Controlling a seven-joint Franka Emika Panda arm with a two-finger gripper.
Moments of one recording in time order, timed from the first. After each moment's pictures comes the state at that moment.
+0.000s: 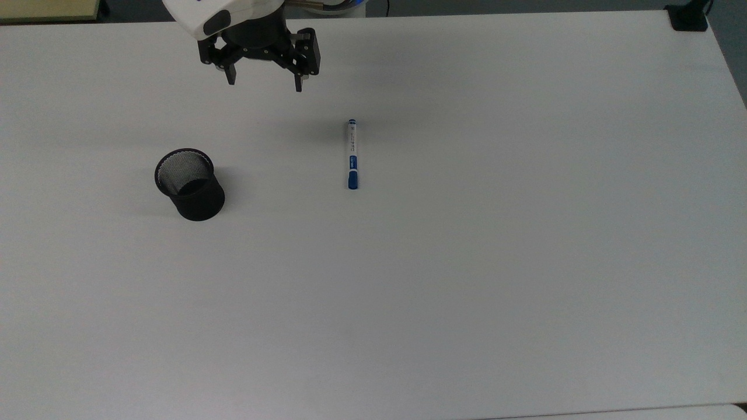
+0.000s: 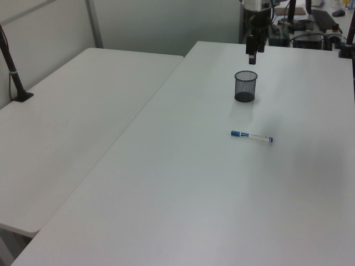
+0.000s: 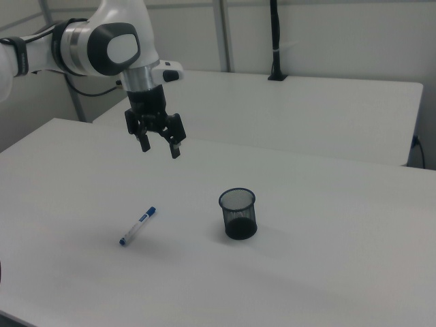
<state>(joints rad) 0.07 0.11 -0.10 -1.66 -0.05 1.75 0.02</state>
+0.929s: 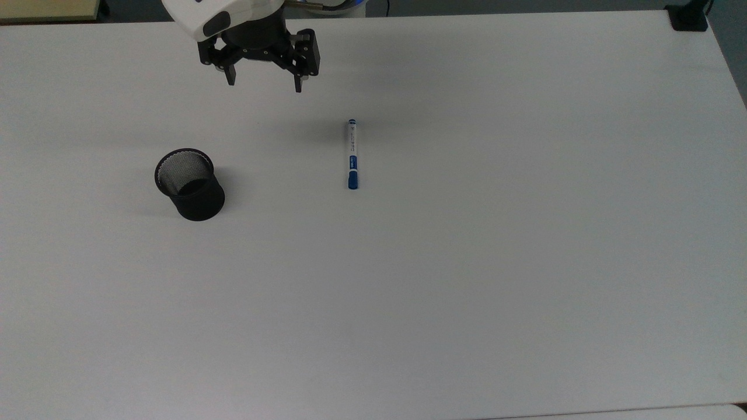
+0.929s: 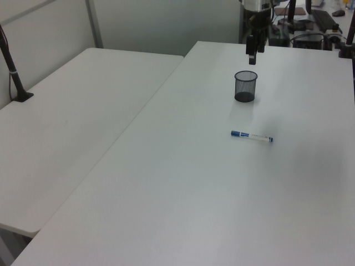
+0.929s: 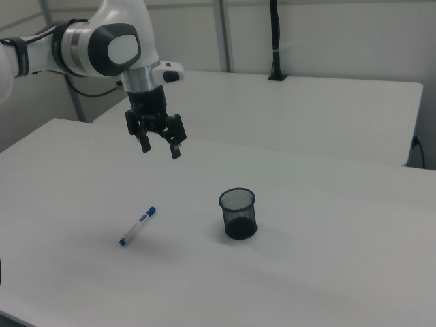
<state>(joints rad) 0.07 0.11 -0.11 -1.66 -0.05 1.75 0.02</state>
